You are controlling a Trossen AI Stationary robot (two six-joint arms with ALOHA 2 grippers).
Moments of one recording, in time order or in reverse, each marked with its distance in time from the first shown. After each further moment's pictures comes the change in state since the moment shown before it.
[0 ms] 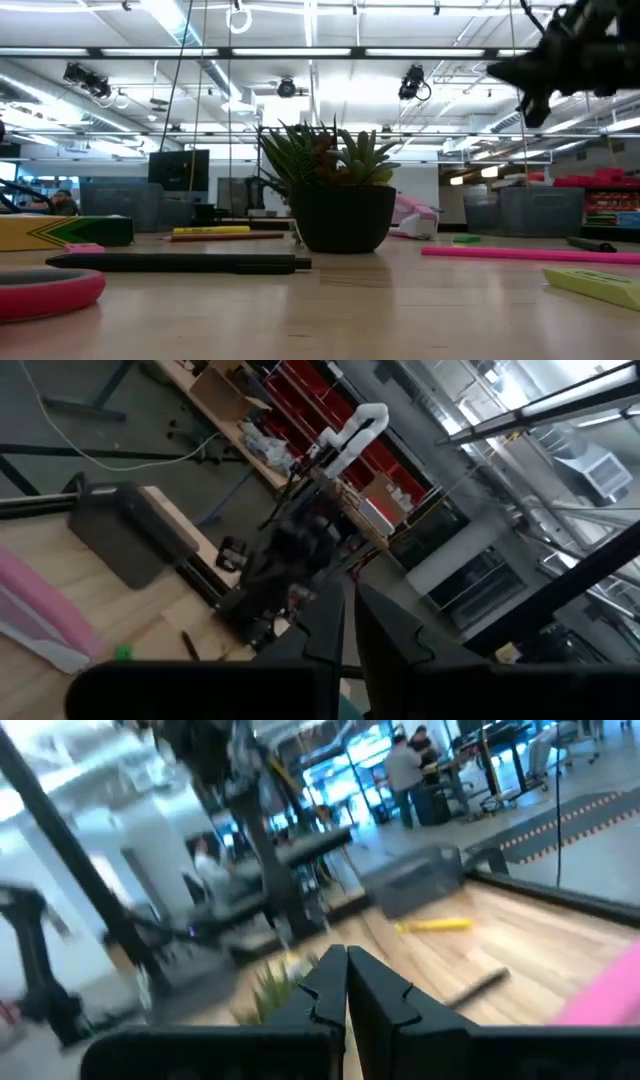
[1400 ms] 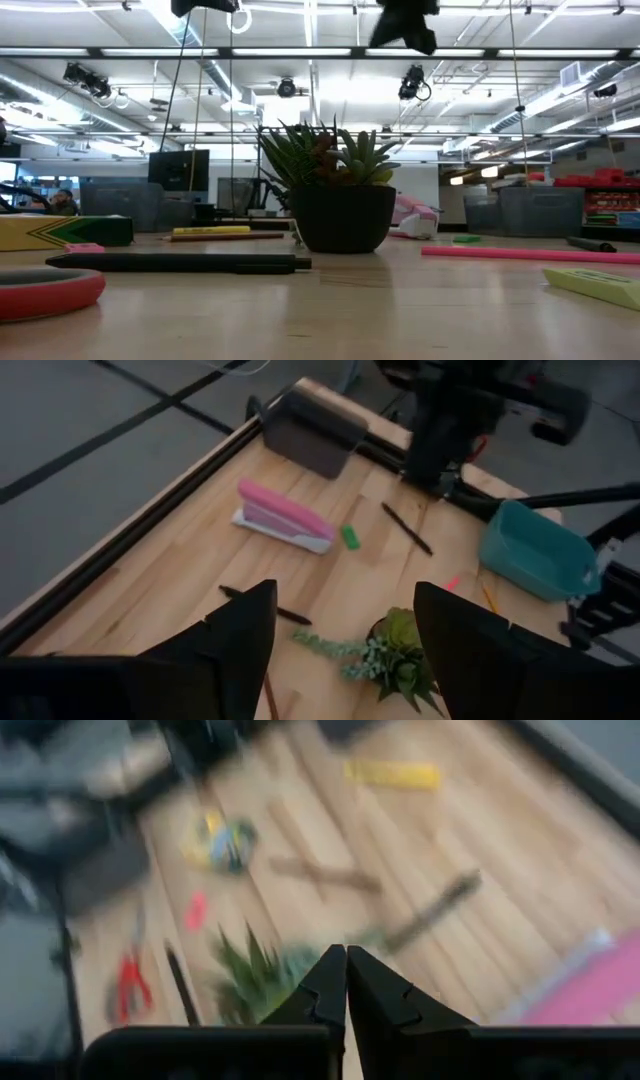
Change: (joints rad) left arm 0.363 0.069 0.373 -0.876 0.269 0.499; right arm -0.036 1.326 1.424 -1.029 -0.075 -0.030
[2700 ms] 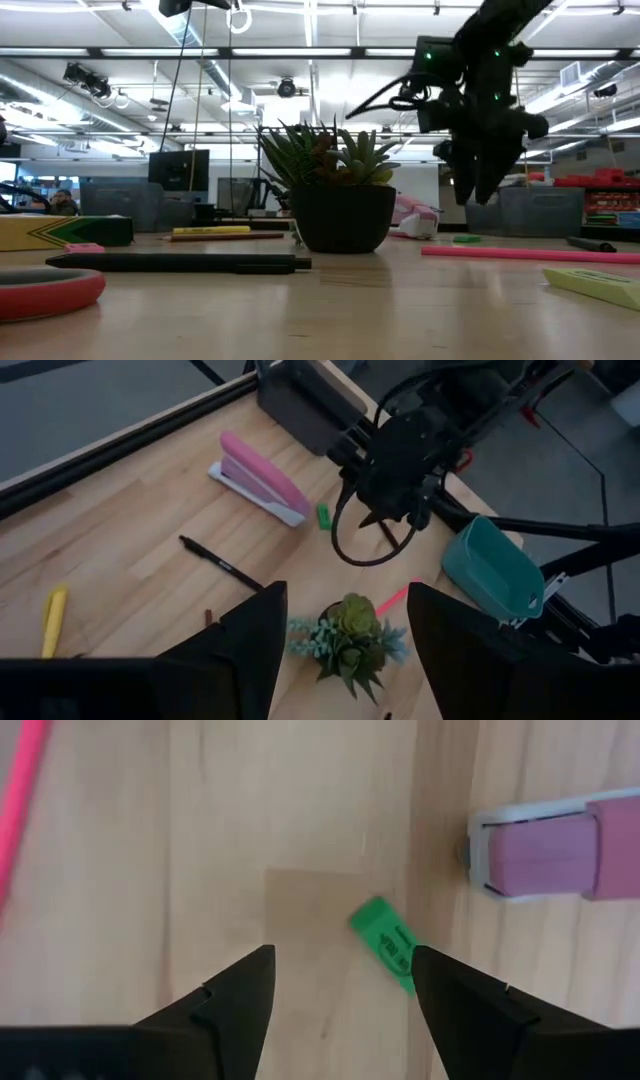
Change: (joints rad) left arm -0.067 -0.009 -0.001 -0.046 -0.004 -0.263; right arm -0.027 0.012 -0.667 0.184 0.018 -0.665
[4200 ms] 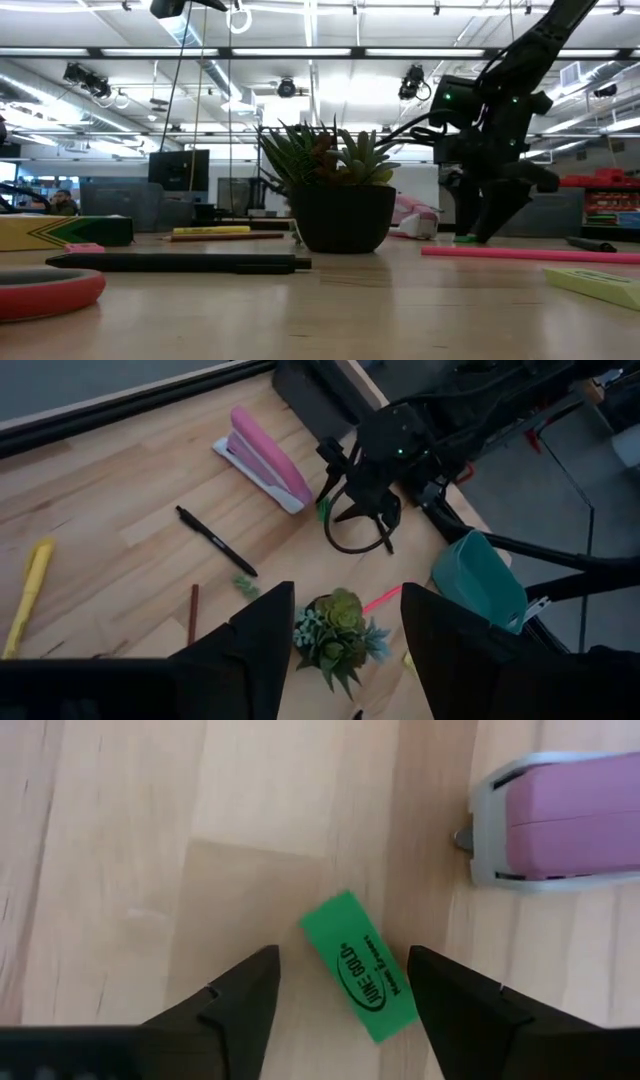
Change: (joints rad) left arm 0.000 0.002 0.000 -0.025 0.000 -0.157; right arm -0.151 -0.003 -0.265 0.400 -0.061 -0.209
